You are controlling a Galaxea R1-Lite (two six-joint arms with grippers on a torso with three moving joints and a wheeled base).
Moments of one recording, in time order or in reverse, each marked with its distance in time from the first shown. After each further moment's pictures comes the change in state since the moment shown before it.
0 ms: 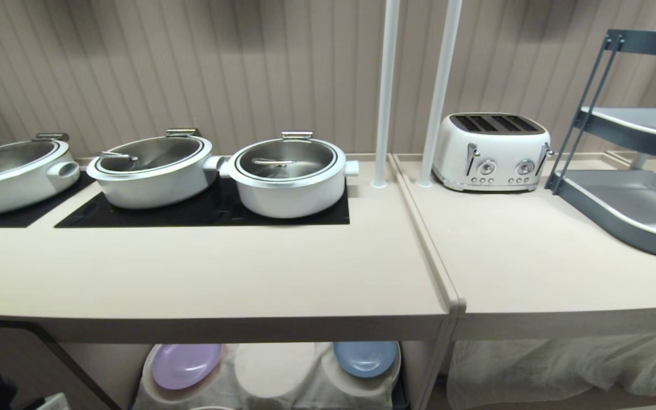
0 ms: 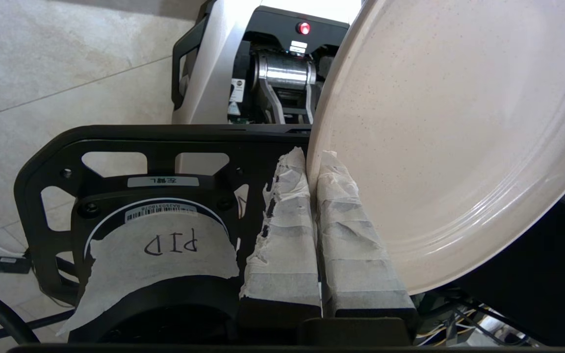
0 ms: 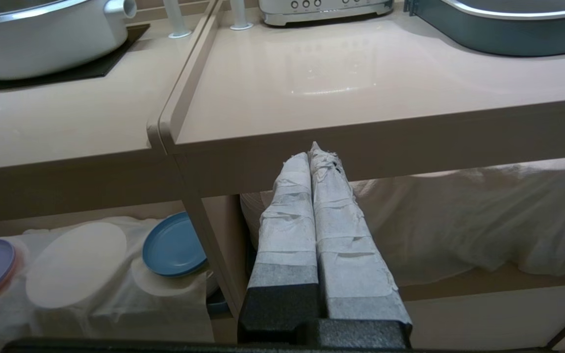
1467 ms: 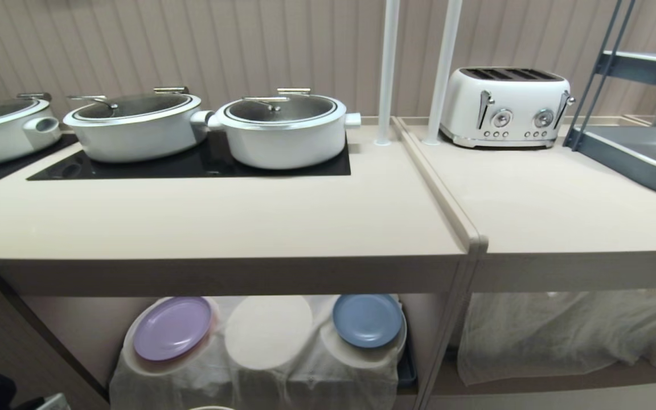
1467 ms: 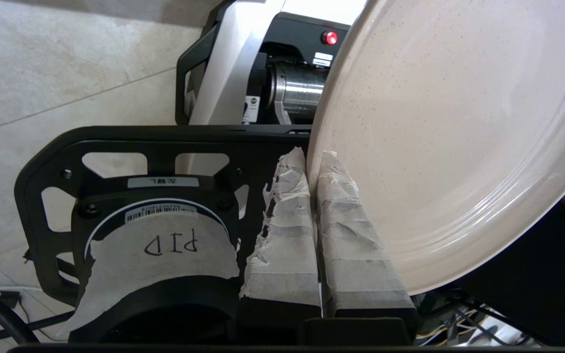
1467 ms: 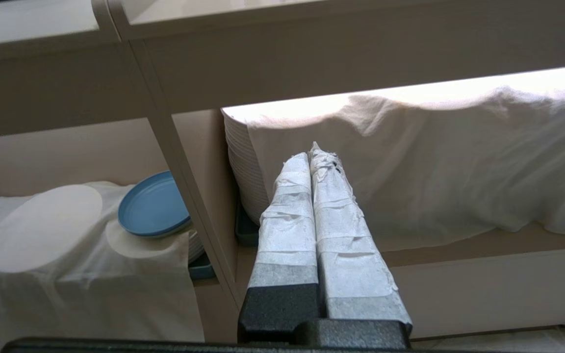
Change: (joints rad) left arm 0.000 -0.005 0.002 0.000 0.000 0.000; right arm 0.000 0.000 0.000 0.000 0.000 0.001
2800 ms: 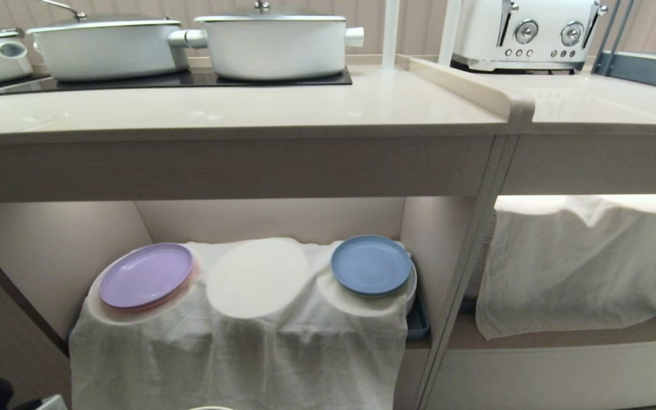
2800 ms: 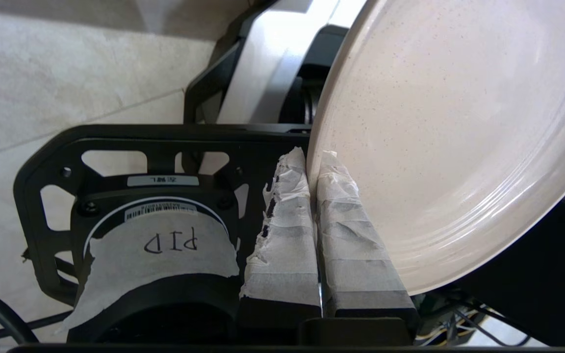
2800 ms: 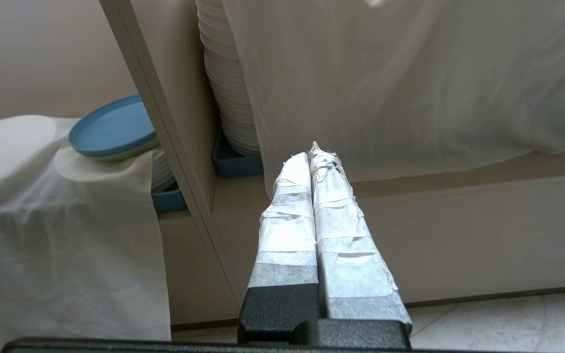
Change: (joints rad) left arm 0.001 -0.013 0.004 0.002 0.000 -0.003; right arm 0.000 0.000 0.000 0.000 0.000 0.000
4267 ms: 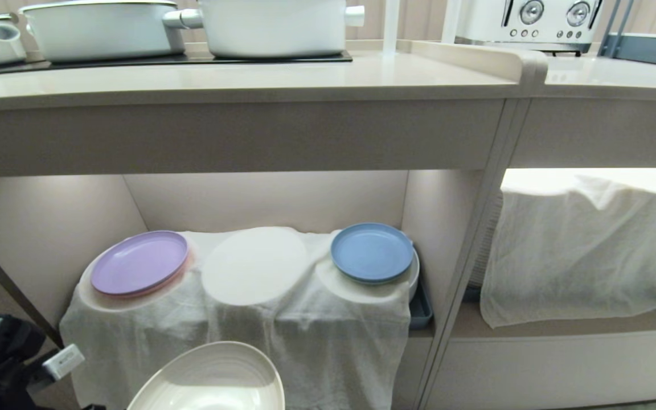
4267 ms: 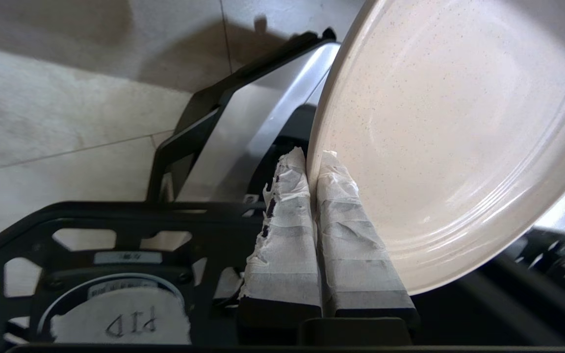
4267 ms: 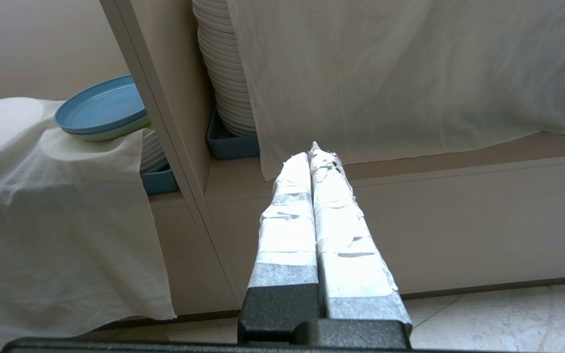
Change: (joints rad) left arm 0.000 0.178 -0.071 -0.216 -0.011 -0.199; right arm 0.000 0.000 0.000 0.000 0.000 -0.001
